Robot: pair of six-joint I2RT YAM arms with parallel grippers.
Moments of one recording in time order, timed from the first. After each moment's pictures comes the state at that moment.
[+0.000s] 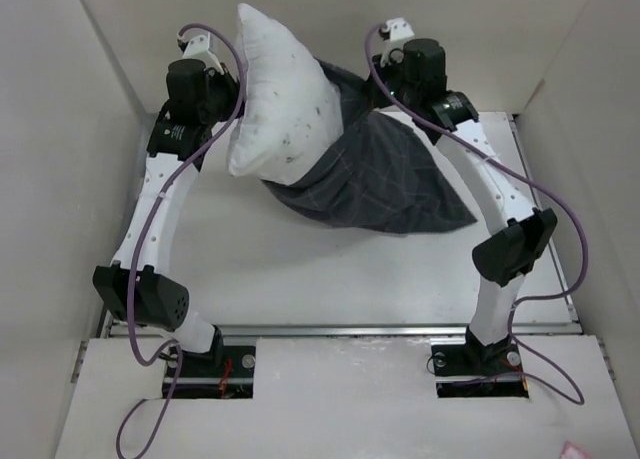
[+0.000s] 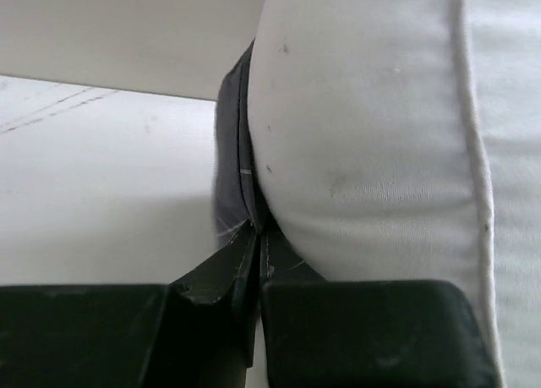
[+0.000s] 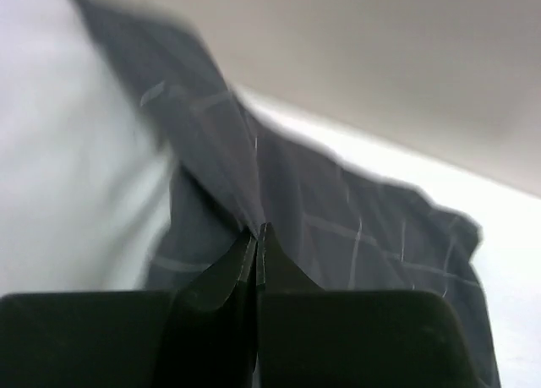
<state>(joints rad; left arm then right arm) -0.17 1.53 1.71 -0.44 0.07 -0.39 0.44 1.91 2.14 -0.51 -0.11 0.08</state>
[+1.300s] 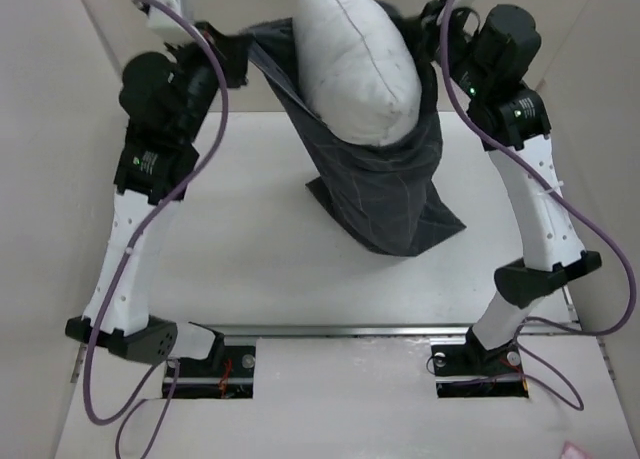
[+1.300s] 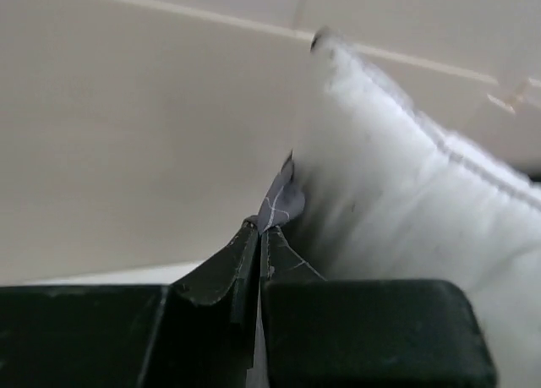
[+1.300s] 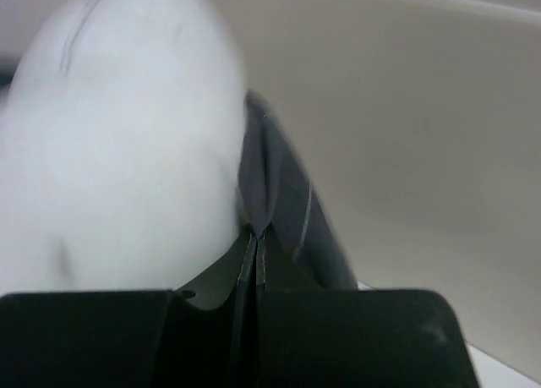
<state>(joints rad) -0.38 1.35 1.85 -0.32 -0.02 -0.31 0.42 1.72 2.33 -0.43 -0.15 -0.02</state>
